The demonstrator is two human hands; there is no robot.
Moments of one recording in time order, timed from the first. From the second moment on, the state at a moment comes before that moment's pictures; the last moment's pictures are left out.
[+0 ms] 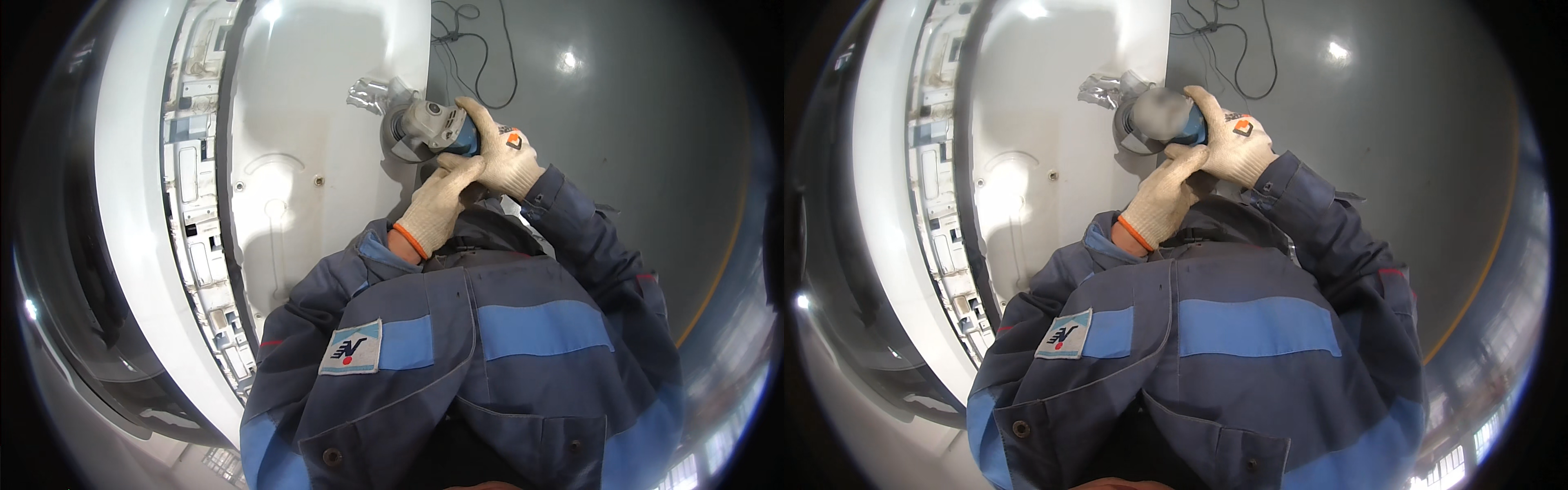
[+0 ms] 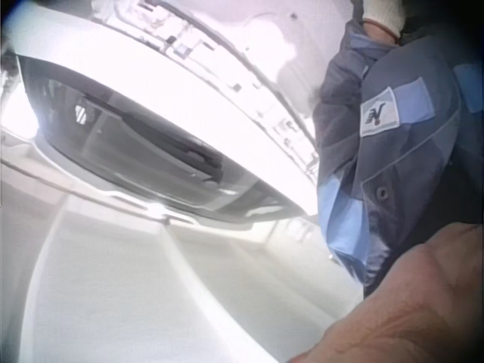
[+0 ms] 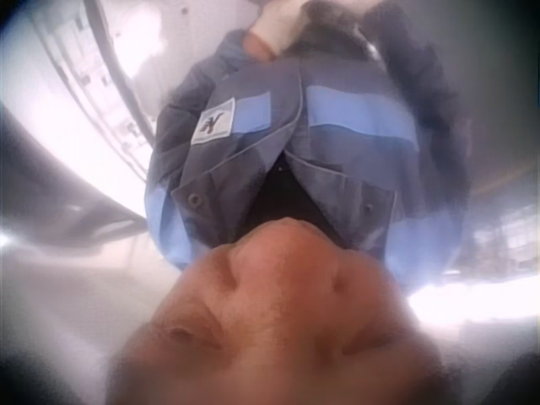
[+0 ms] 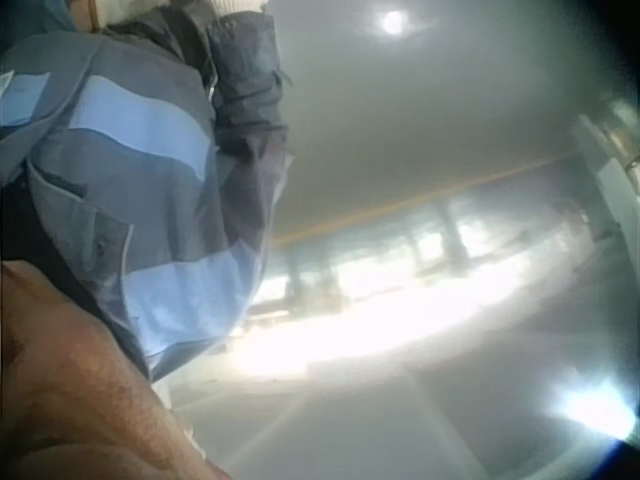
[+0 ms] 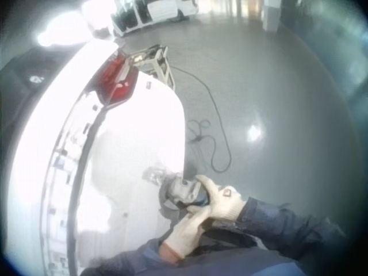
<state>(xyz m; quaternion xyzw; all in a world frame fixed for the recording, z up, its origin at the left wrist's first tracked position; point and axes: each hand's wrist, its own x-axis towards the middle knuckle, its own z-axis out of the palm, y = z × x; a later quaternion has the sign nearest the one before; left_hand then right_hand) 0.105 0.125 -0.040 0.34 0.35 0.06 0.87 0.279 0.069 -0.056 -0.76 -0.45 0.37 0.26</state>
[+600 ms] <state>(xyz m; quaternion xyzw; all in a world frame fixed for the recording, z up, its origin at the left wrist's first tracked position) 0.093 0.130 -0.050 0.81 0.21 0.03 0.54 0.279 0.067 -0.063 -0.77 -0.42 0.42 0.25</state>
